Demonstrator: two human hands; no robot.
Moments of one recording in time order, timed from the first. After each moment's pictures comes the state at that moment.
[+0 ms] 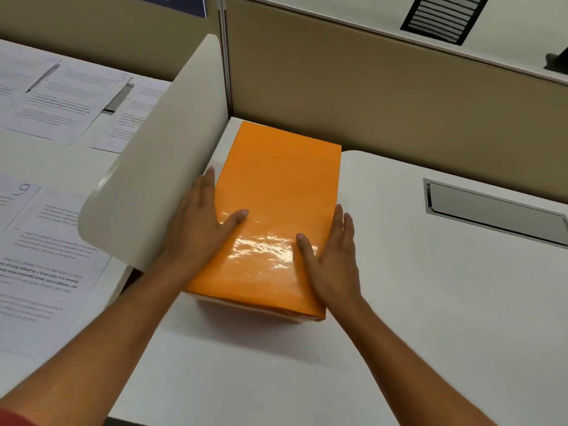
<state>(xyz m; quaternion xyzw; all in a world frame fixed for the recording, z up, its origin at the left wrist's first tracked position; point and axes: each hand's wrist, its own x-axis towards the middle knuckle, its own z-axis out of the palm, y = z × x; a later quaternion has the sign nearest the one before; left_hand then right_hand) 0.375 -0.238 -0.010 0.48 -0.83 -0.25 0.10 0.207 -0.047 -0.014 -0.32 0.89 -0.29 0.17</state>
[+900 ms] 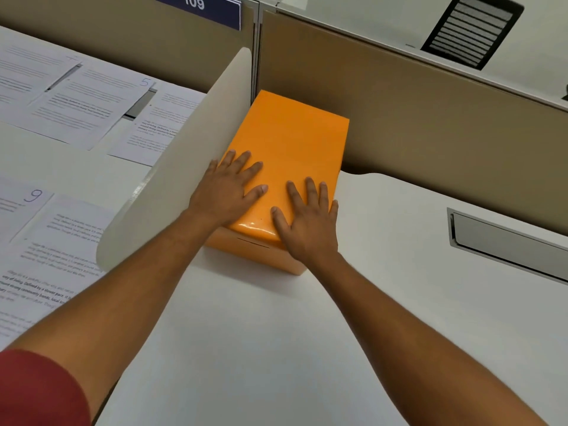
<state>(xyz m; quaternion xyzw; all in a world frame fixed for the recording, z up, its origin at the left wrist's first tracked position) 0.329 -0.365 -0.021 0.35 -0.93 -0.11 0.03 0.189 -0.207 -0.029 -0.50 0.86 -0.11 0.06</state>
